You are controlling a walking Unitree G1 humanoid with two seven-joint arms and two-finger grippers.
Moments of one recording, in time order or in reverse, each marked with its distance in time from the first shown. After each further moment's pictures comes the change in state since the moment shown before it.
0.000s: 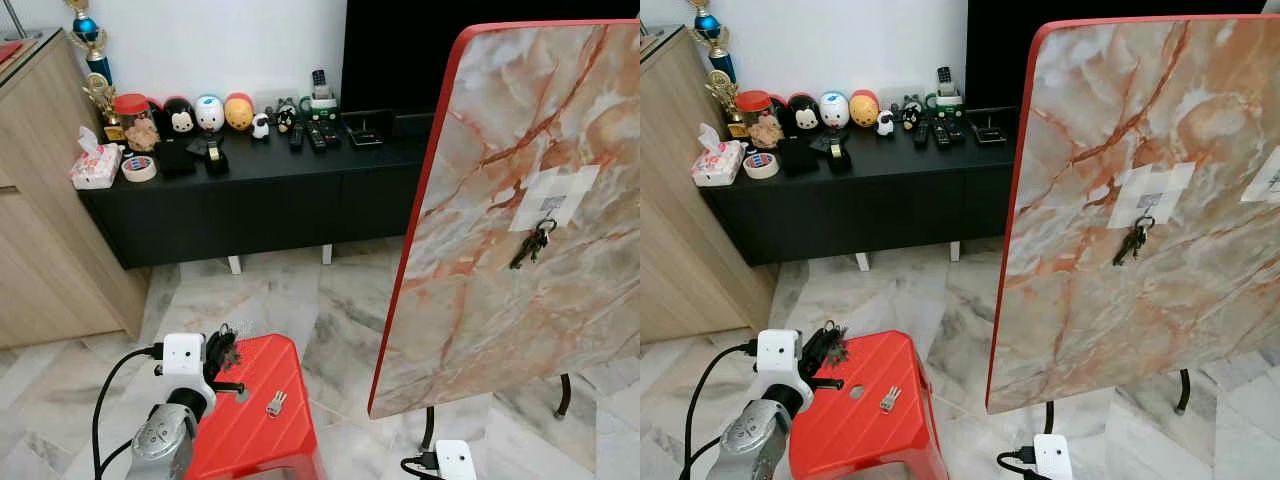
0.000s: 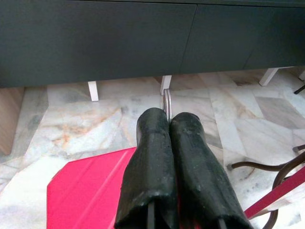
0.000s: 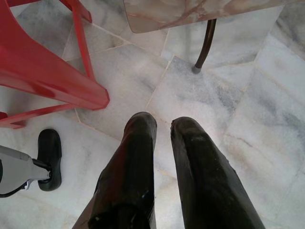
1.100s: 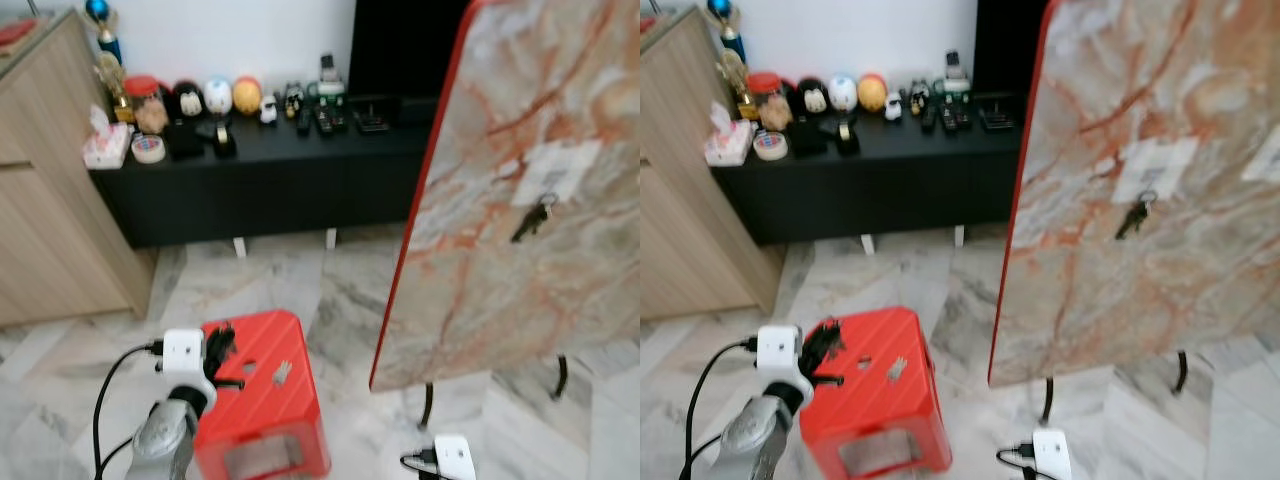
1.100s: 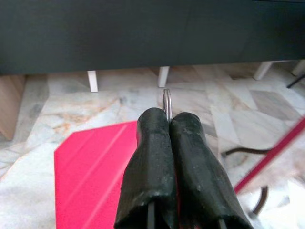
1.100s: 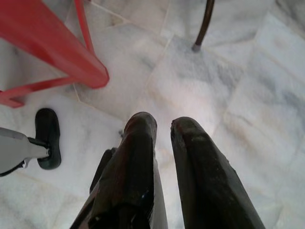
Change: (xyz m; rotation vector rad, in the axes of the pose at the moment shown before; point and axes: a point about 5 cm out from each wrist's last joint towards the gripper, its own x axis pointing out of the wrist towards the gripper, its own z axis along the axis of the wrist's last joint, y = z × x) left arm 0.002 -0.001 0.003 -0.004 -0.011 -0.002; right arm 0.001 0.000 0.005 -0.006 -0.007 0.001
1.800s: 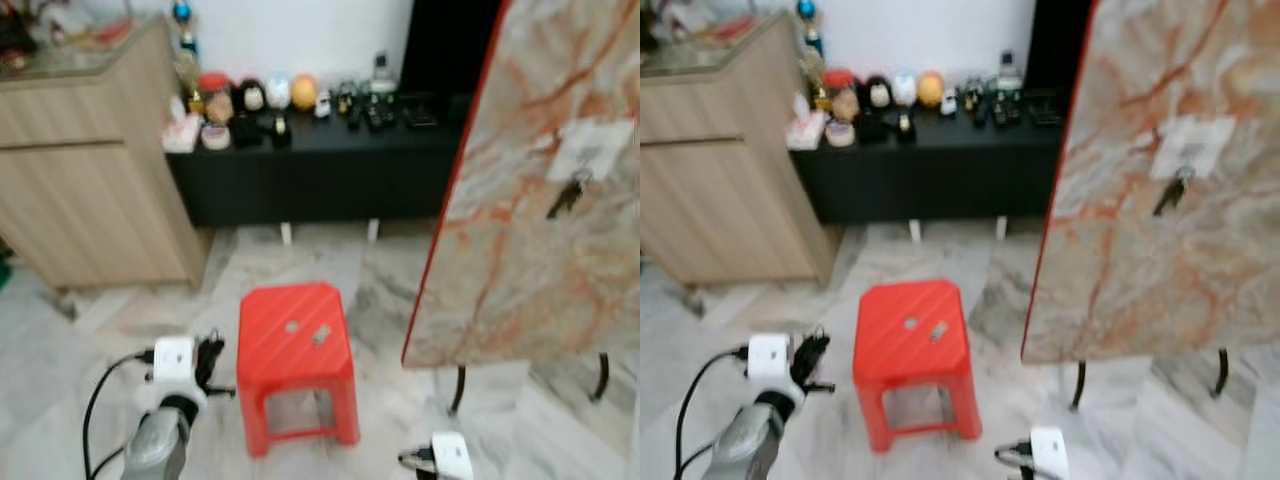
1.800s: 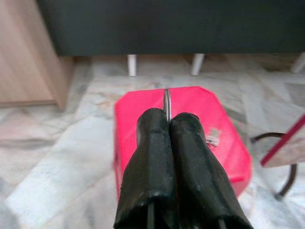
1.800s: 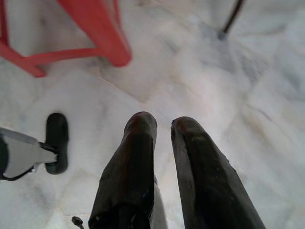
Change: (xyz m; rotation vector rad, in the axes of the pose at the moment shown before) left arm -0.005 0.007 -0.011 0.014 0.043 0.028; right arm 0.000 -0.002 -0.002 0.003 0.012 -0.007
